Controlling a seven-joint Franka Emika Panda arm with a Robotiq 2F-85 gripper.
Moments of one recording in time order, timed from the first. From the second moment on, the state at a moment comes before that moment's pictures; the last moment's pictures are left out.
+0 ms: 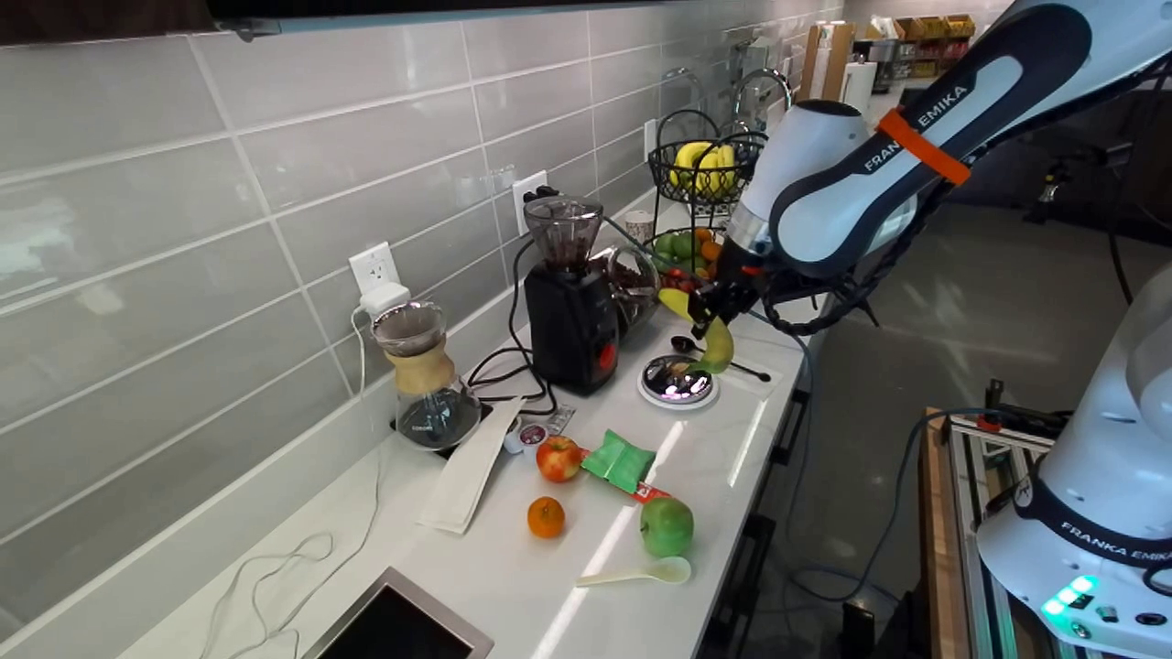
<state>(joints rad) -0.27 -0.26 0.07 -2.75 0.17 2.83 0.22</state>
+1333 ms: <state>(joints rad) -0.38 -0.22 -0.10 -2.39 0.02 2.71 0.56</state>
